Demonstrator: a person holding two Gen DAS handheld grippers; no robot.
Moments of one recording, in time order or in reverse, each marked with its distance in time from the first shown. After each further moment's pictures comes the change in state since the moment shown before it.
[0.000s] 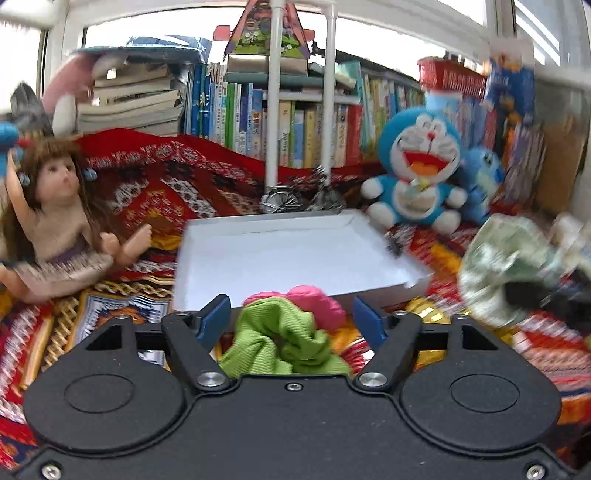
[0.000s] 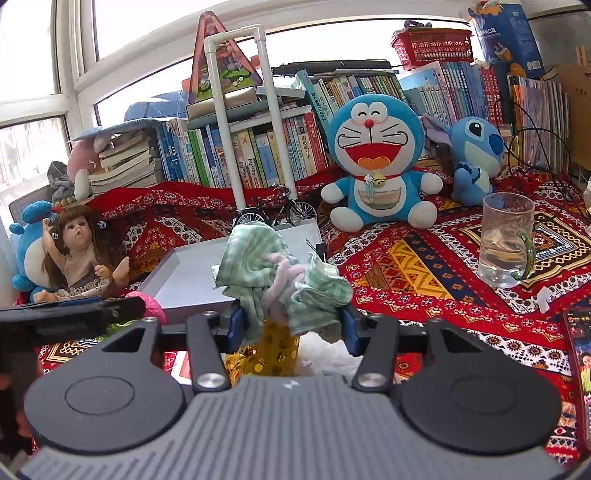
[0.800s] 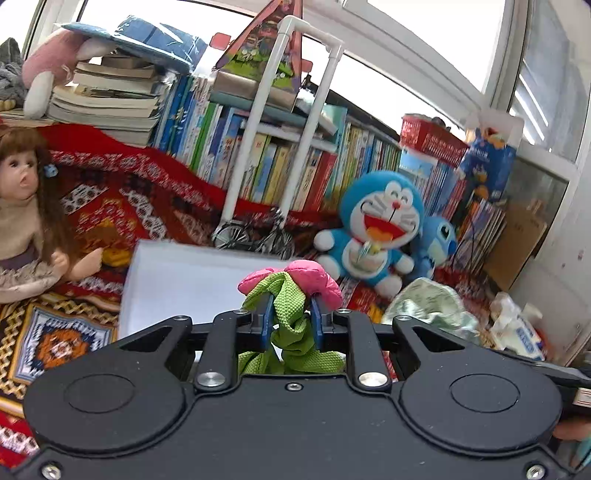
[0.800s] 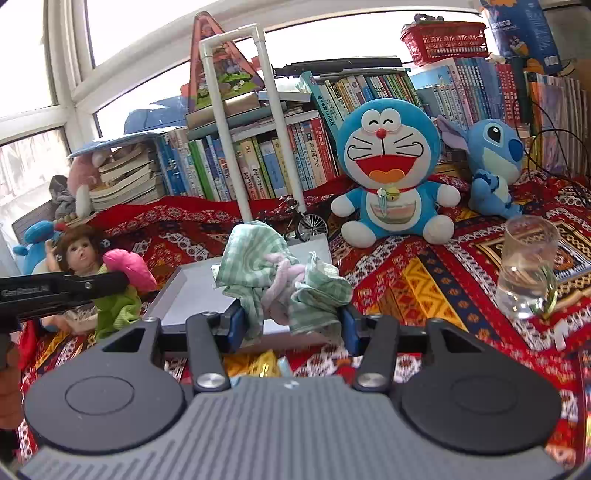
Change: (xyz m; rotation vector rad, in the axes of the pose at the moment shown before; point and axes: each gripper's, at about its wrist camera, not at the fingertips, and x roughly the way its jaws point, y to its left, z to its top) left arm -0.004 0.027 0.072 -0.243 -0.028 -0.244; right arm 0.040 -0.012 0.056 0.025 0.066 0.059
